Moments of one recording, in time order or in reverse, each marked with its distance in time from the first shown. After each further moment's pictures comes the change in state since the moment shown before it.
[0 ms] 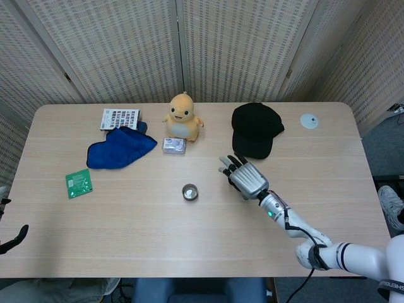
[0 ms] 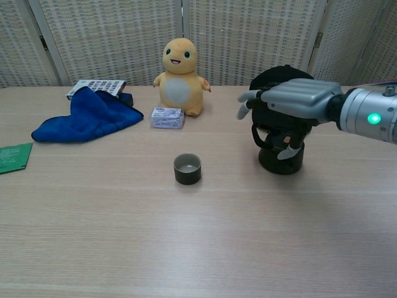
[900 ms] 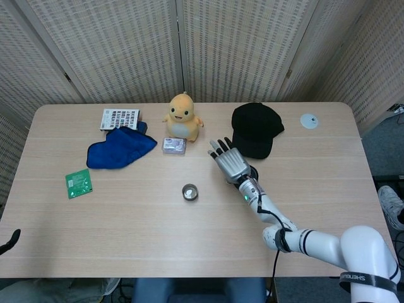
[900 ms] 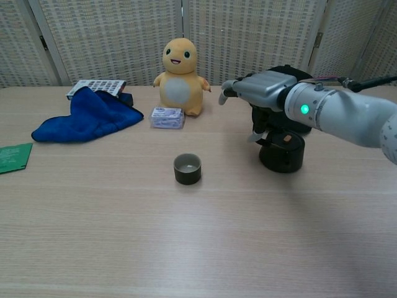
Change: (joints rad) left arm 0.026 0.000 0.000 0.038 -0.018 -0.005 -0.045; right arm 0.149 -0.219 0.095 0.262 0.255 -0.032 -0.189
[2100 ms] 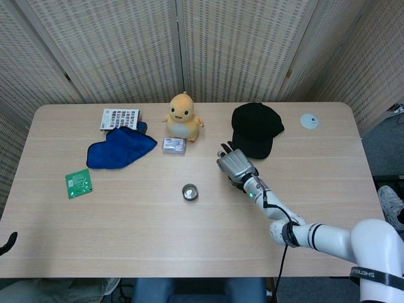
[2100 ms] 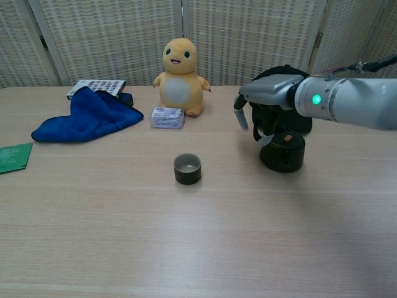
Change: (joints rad) left arm 0.016 0.006 -0.002 0.001 -0.019 -0.007 0.002; right arm 0.044 0.120 -0.058 -0.096 0.092 -0.103 0.070
